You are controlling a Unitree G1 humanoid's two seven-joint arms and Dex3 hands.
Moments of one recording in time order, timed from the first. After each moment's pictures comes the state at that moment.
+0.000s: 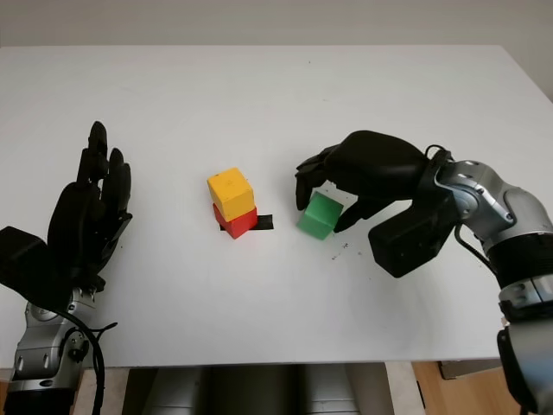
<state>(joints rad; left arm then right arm) -0.16 0.21 0.21 -0.03 -0.15 -0.02 -0.12 -0.85 -0.76 0.29 0.69 -0.49 -0.80 0.40</state>
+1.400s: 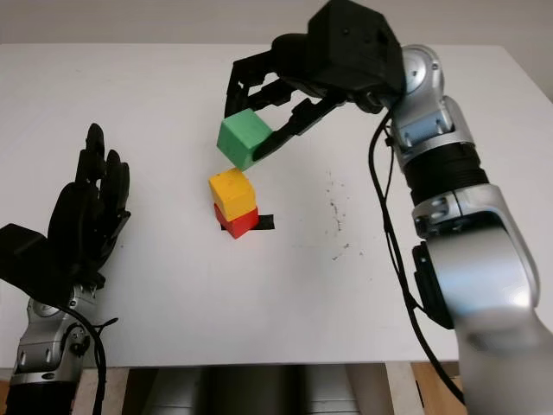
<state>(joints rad) -0.20 0.22 0.22 0.03 -0.15 -0.05 -0.12 -1.25 -0.44 0.24 0.75 -0.19 -0.11 0.89</state>
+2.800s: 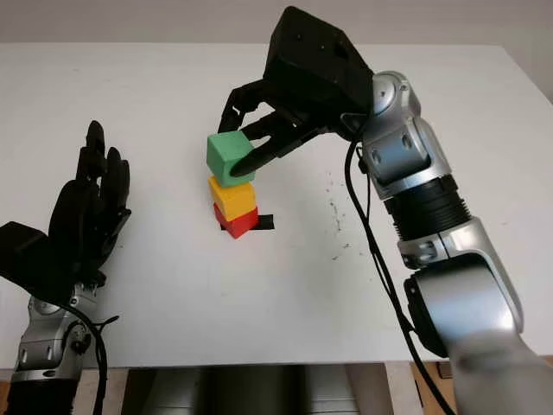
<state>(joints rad) -0.20 0.22 0.22 0.04 -0.15 -0.05 -0.12 -1.10 -0.43 0.27 0.37 -0.20 0.37 0.84</state>
